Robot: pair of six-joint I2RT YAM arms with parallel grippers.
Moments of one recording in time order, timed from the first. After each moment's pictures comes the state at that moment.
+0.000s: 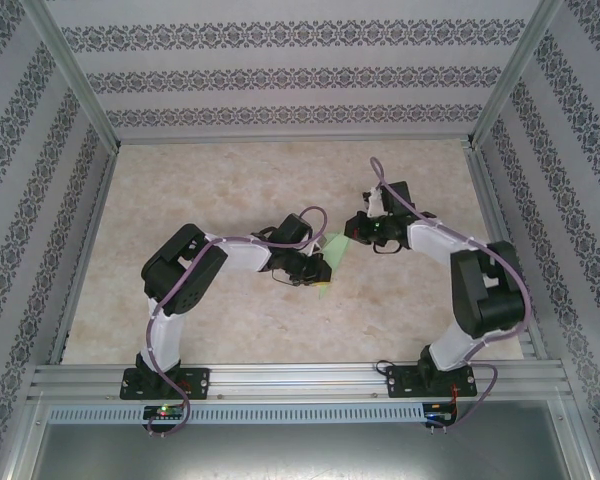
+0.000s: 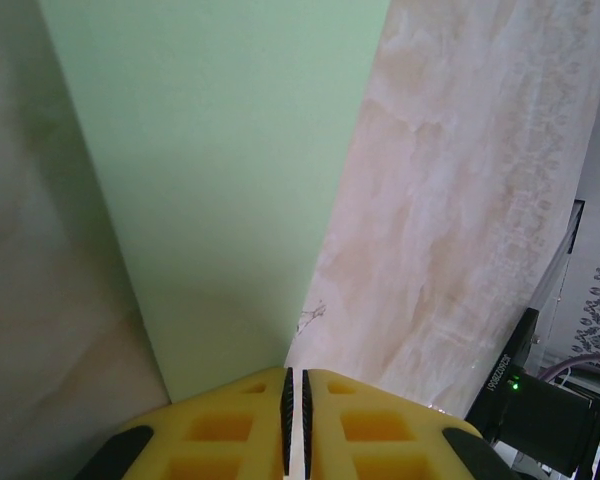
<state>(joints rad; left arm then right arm) -0.69 2.03 1.13 -0.06 0.66 -0.76 0.22 1.61 0.92 -0.22 -0.54 0.50</state>
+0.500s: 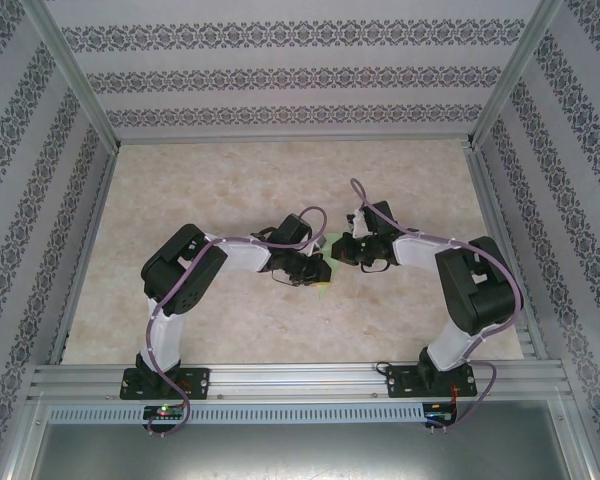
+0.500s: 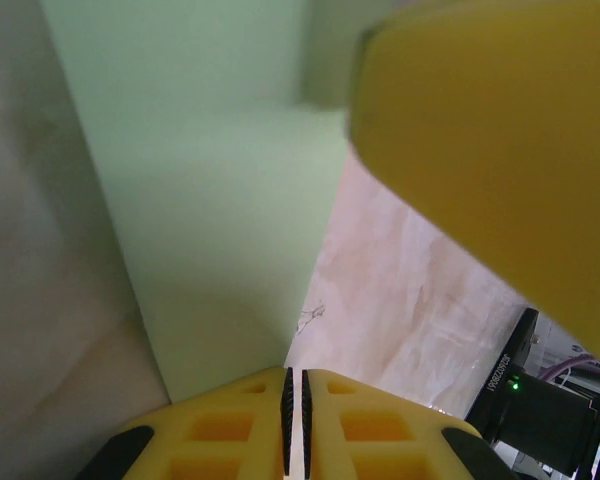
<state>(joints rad) -0.69 2.03 1.12 -0.06 0.66 -0.76 0.33 1.70 0.81 -0.11 -0.55 0.57</state>
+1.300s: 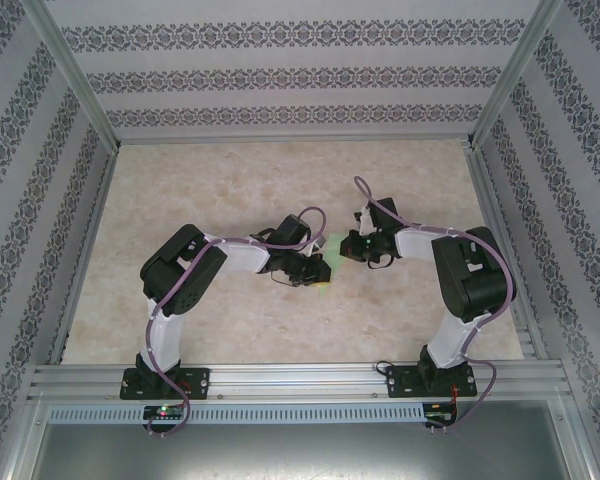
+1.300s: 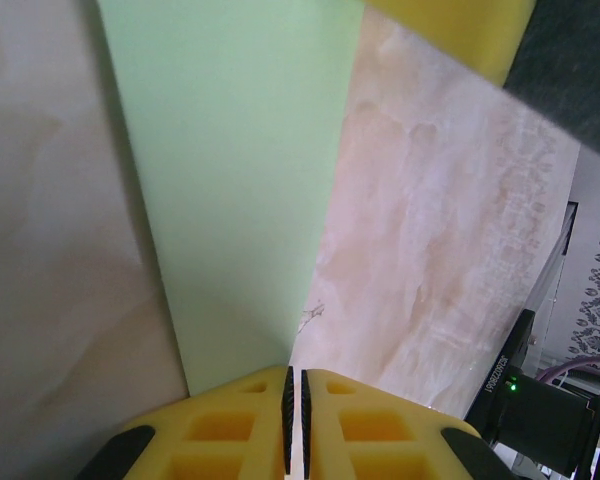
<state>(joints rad) -0.69 2.03 1.10 -0.03 0.66 -0.77 0.25 1.77 0.85 -0.15 -0.49 0.49</state>
